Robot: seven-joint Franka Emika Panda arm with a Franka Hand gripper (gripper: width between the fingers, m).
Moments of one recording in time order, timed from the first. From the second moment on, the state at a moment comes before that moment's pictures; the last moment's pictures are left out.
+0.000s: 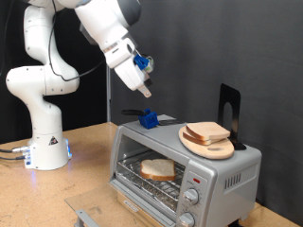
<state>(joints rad) -0.27 -0.57 0.37 -2.54 0.94 2.22 -0.47</state>
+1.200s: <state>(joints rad) -0.47 -0.69 0.28 -2.63 0.80 2.11 0.15</state>
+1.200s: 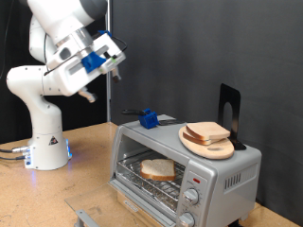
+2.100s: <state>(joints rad) -0.57 -0.62 0.05 -2.62 0.70 1.91 -0.05</state>
